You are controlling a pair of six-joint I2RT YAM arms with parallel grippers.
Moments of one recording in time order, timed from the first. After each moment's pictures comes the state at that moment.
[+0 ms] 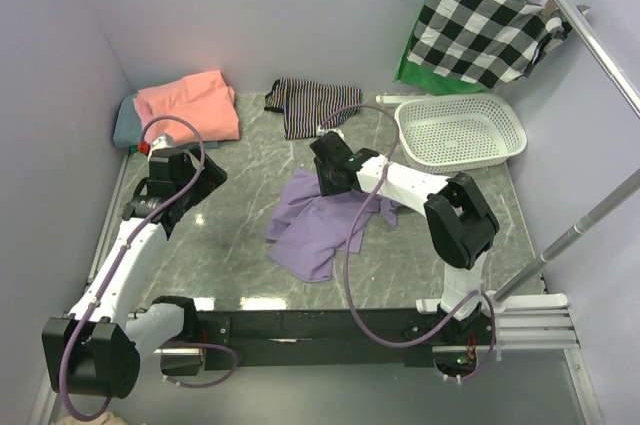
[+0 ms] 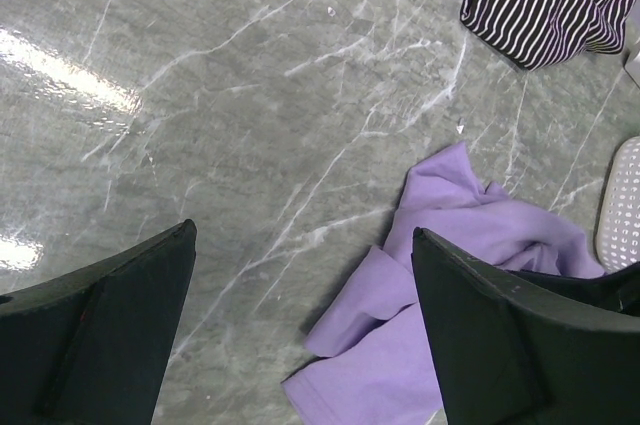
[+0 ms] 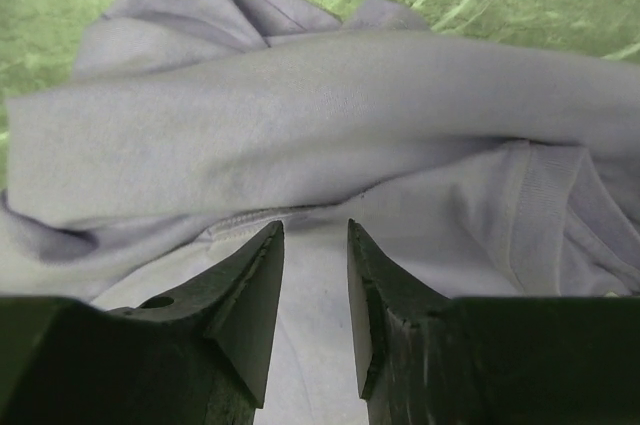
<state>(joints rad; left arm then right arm) -0.09 1.02 0.79 -0.42 -0.05 -0.74 0.71 1.86 1.36 -0.49 0.21 0.41</state>
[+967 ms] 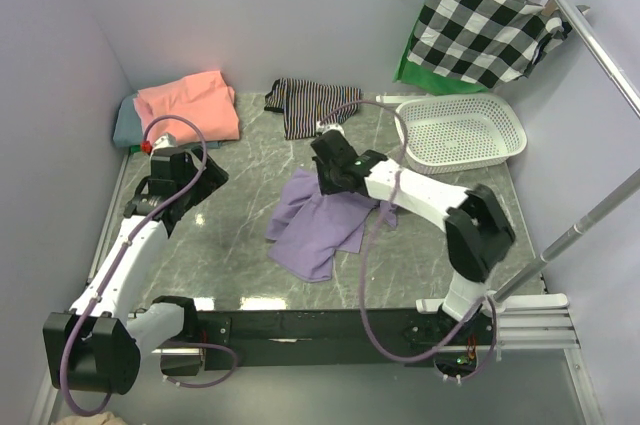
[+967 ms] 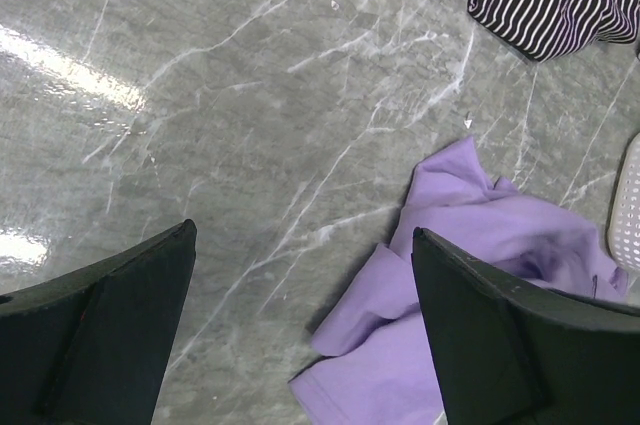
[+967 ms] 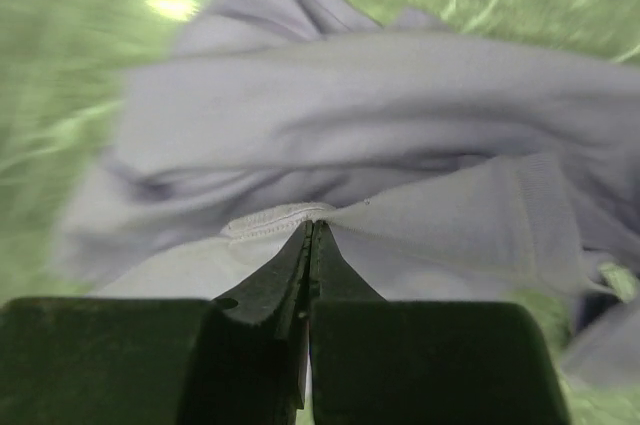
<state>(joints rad) -0.09 1.04 0.79 -0.41 -0.04 -0.72 0.74 1.79 1.33 -0.48 0.21 0.42</state>
